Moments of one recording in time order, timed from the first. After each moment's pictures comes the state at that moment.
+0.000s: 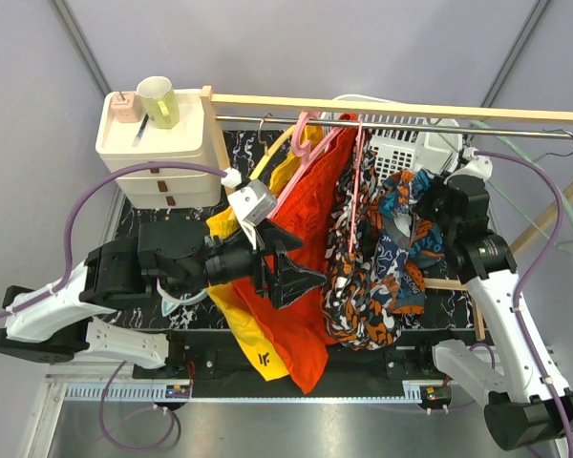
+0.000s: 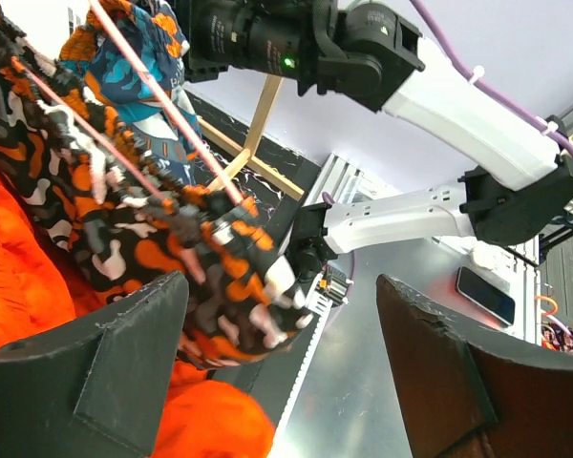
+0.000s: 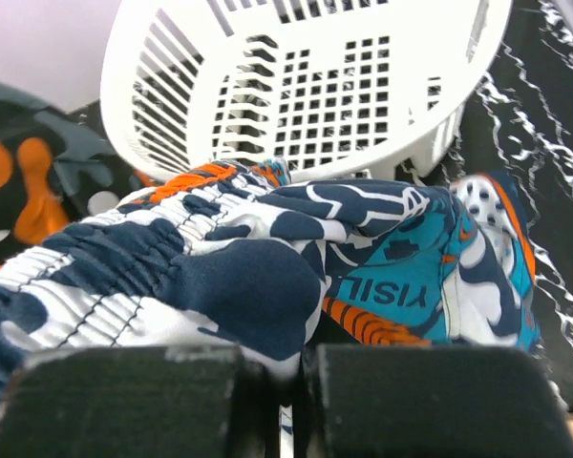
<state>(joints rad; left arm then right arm) -1.44 1.10 1.65 -0.70 -0.22 -0.40 0.20 0.89 1.02 -0.47 0.22 0.45</state>
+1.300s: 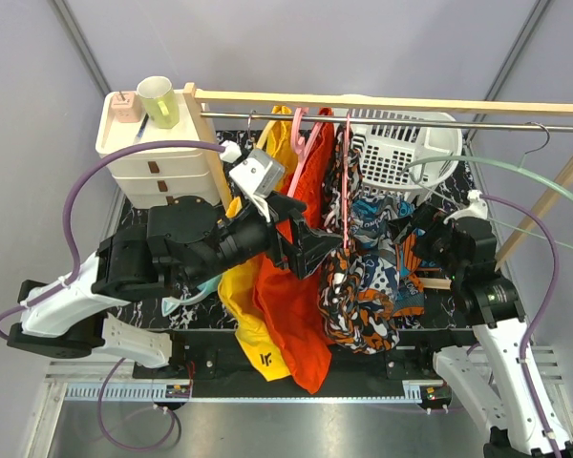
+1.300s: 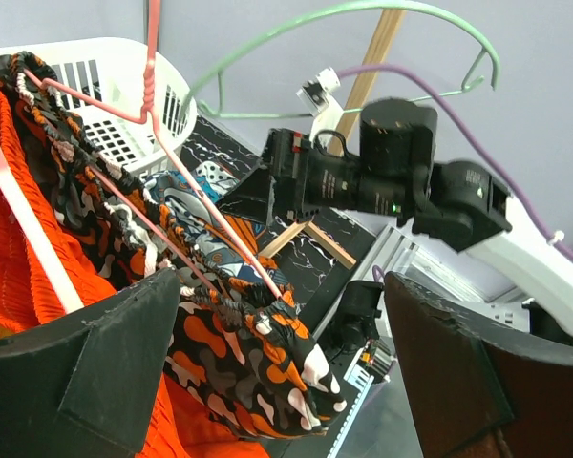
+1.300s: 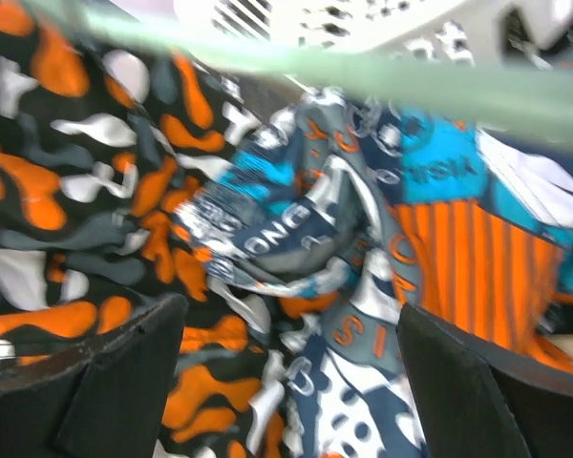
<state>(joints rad) -1.44 1.24 1.85 -0.69 -0.43 -0.34 0.20 0.67 0.87 -0.68 -0.02 0.66</state>
